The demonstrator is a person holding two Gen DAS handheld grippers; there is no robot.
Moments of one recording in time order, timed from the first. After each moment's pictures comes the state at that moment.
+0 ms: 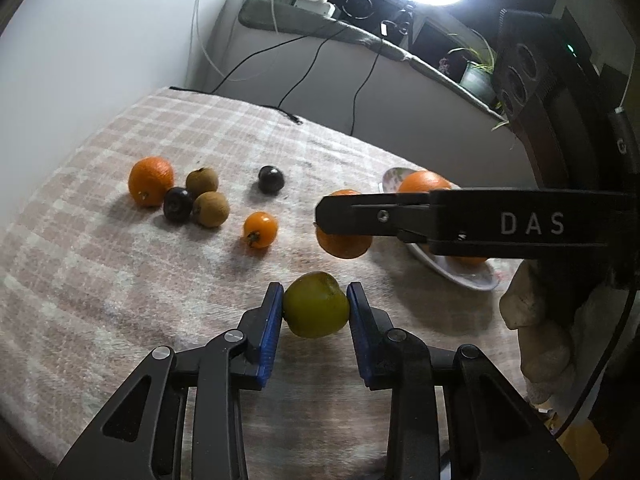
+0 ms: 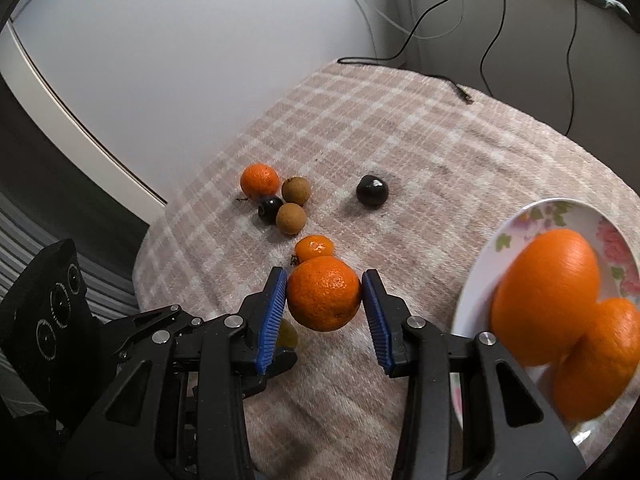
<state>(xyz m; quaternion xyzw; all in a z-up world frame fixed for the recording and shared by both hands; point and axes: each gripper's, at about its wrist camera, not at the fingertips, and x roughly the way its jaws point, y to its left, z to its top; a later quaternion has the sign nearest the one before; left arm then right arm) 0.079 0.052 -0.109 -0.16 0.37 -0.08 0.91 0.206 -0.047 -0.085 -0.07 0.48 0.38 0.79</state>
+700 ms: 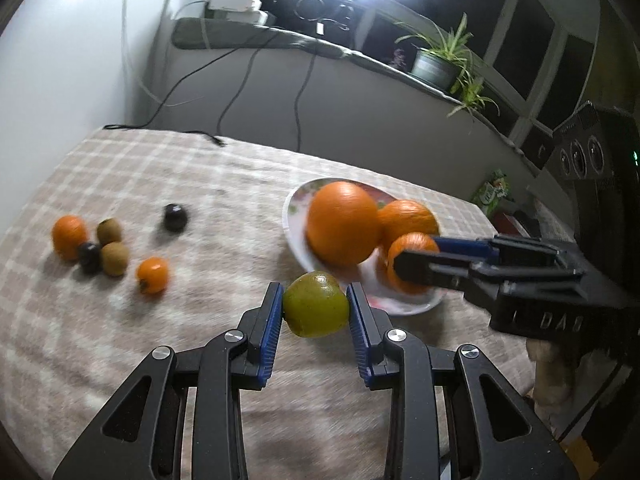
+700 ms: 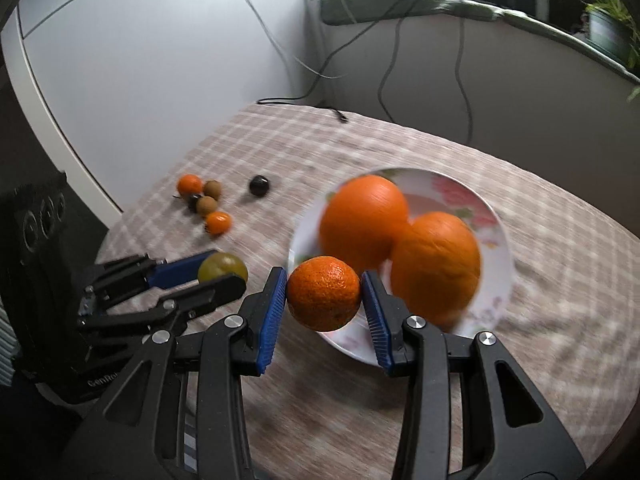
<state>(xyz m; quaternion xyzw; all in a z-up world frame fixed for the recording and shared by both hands) 0.102 -0.014 -0.085 -0.12 0.35 -0.13 0.92 0.172 -0.165 -0.062 -0.07 0.42 0.28 0.86</state>
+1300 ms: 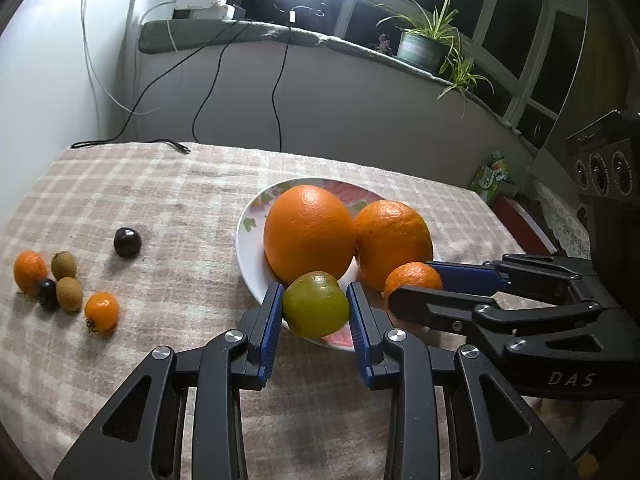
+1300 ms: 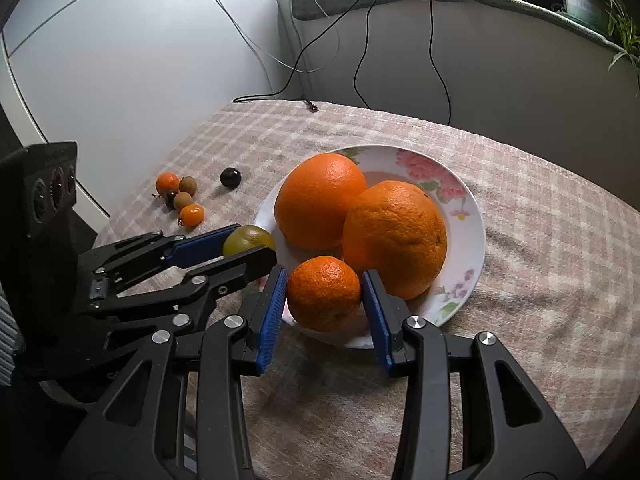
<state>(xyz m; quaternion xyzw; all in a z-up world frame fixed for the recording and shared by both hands) 0.131 -0.048 -0.089 -0.08 0.36 -0.14 0.92 0.177 -0.193 -0.073 -0.05 0.43 0.27 0.86</state>
